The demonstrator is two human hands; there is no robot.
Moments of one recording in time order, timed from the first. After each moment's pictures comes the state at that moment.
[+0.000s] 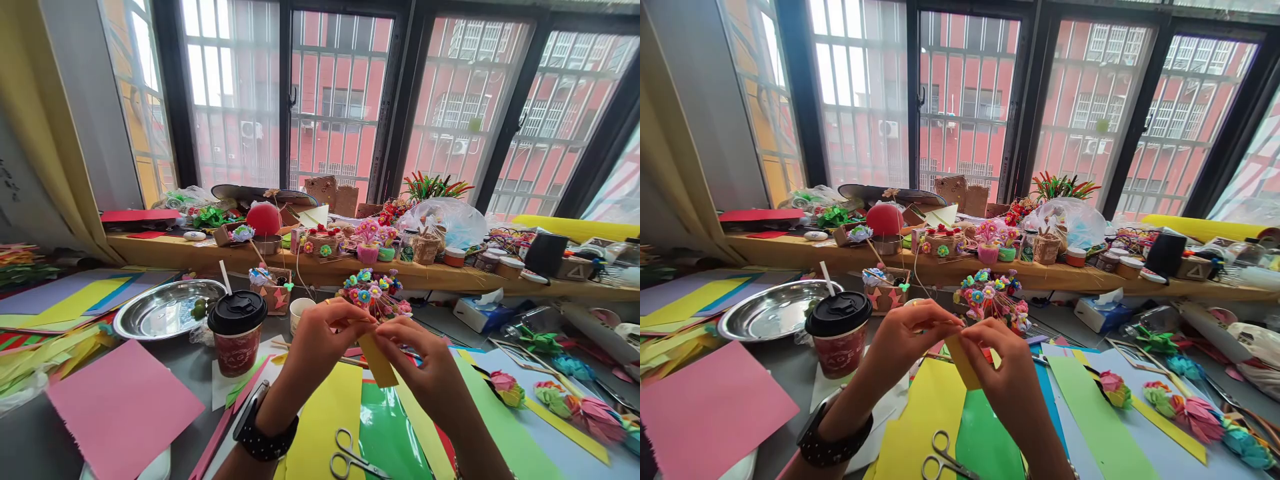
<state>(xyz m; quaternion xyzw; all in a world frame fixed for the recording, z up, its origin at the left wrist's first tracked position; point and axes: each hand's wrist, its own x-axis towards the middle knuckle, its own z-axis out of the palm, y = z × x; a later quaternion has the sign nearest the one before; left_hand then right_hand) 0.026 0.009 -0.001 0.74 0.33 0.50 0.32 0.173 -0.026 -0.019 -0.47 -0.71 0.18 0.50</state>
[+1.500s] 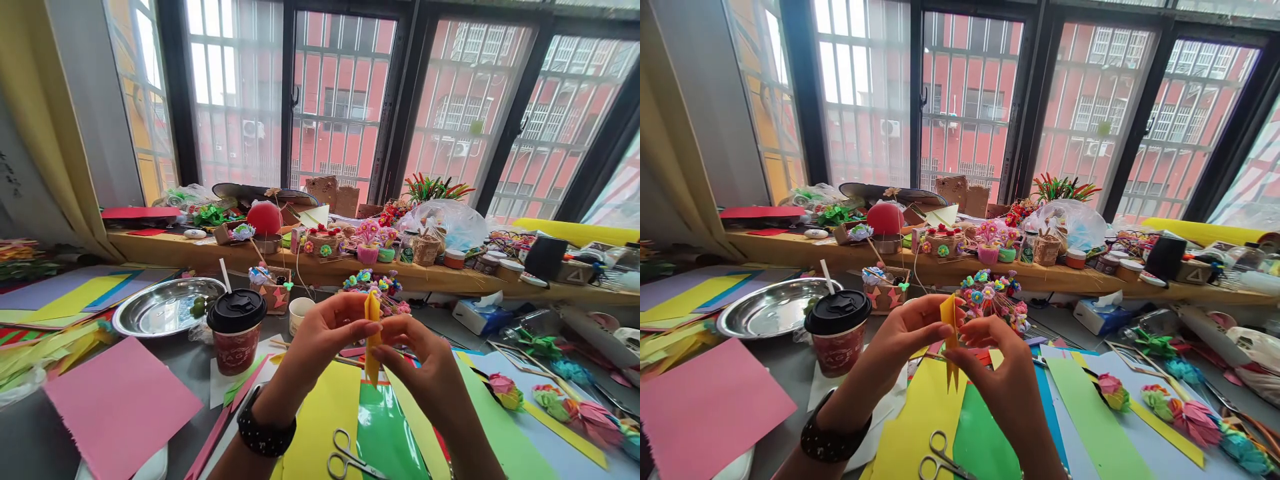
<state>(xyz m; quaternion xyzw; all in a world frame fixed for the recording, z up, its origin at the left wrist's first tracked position) 0.027 0.005 0.001 0.57 0.23 0.50 0.61 0.167 -0.027 -0.019 -0.47 -0.64 0.24 0.56</state>
